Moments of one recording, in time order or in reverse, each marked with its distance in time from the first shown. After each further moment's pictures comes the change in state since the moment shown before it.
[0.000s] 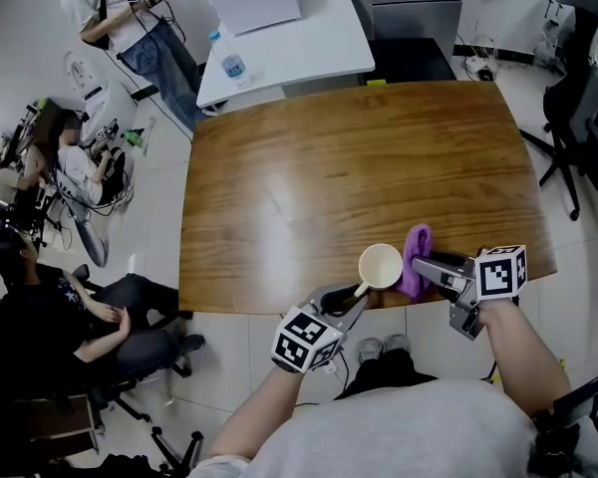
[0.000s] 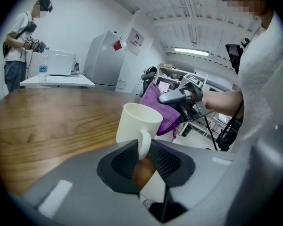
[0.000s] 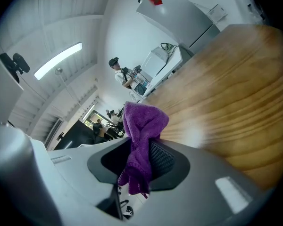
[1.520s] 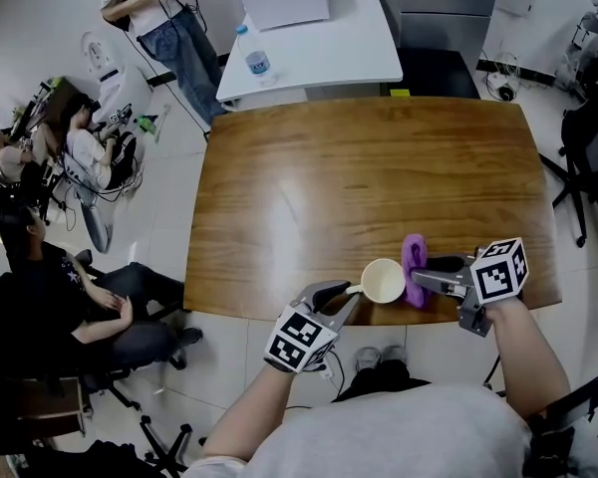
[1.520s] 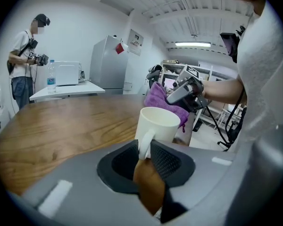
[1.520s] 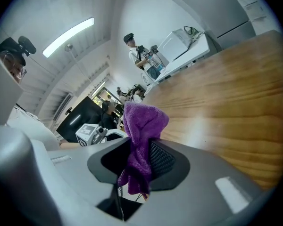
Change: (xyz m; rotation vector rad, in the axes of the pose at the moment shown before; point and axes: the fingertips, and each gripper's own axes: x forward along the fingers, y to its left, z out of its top) left arm -0.015 0.054 0.009 0.075 0.015 0.122; right arm 0.038 -0.003 0.009 -0.156 0.248 0.072
